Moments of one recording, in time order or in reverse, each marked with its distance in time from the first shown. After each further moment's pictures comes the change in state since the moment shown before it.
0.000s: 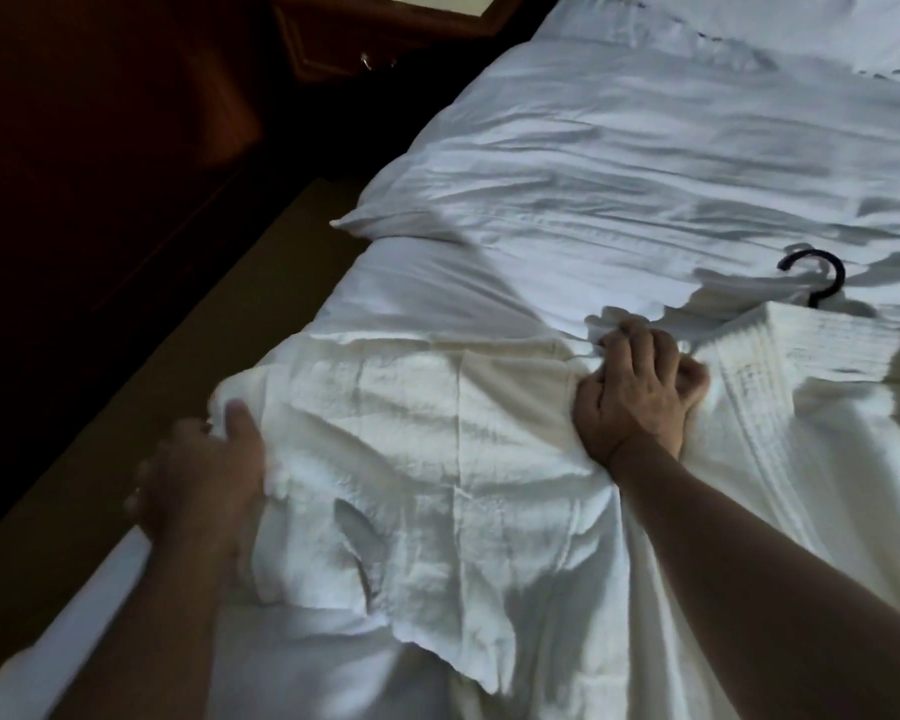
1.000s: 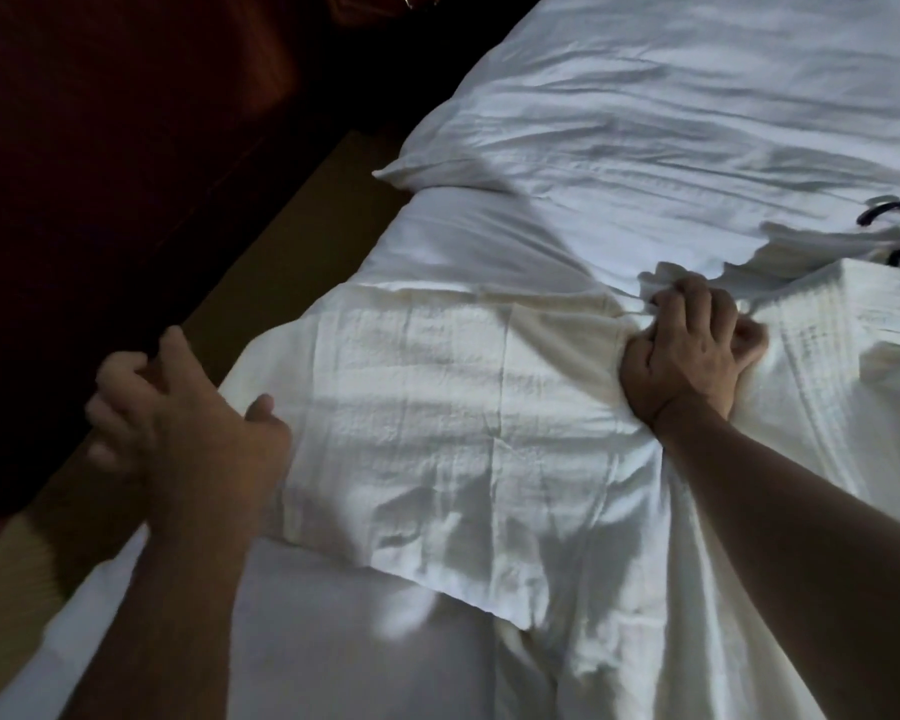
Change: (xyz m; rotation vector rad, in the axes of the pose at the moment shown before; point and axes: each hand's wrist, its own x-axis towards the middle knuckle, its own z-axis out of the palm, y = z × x) left_hand -0.050 -0.010 -0.056 0.092 0.143 0.107; right_hand -0.002 -0.001 0.003 0.011 0.006 0.002
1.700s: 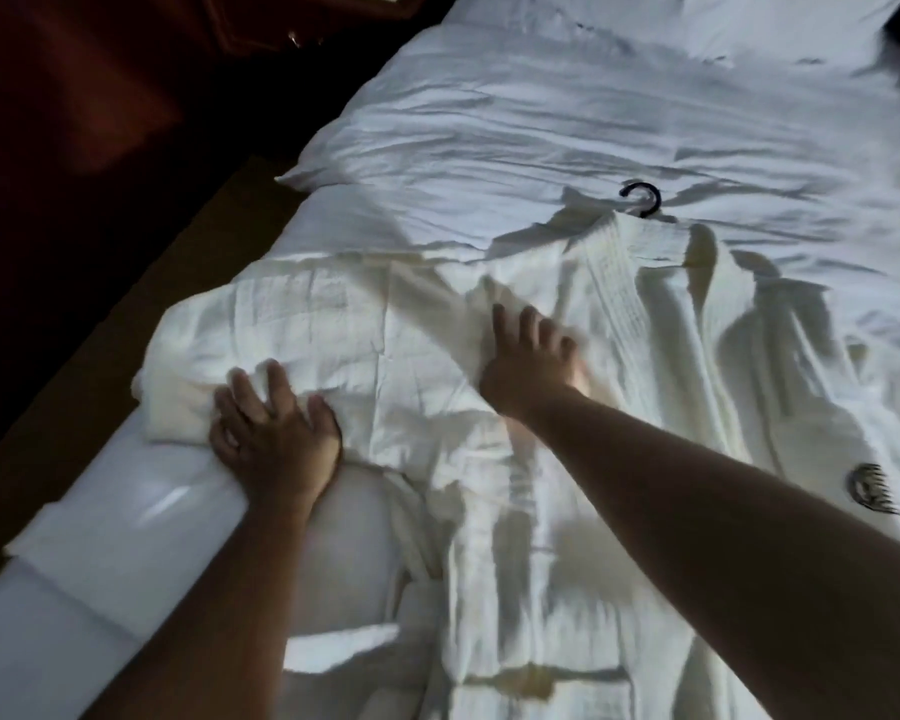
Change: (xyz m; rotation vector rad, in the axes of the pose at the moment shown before) left_hand -0.116 0.009 0.057 0.049 -0.226 0.272; right_hand -0.097 -0.015 -0.099 -0.156 -0.597 -0.017
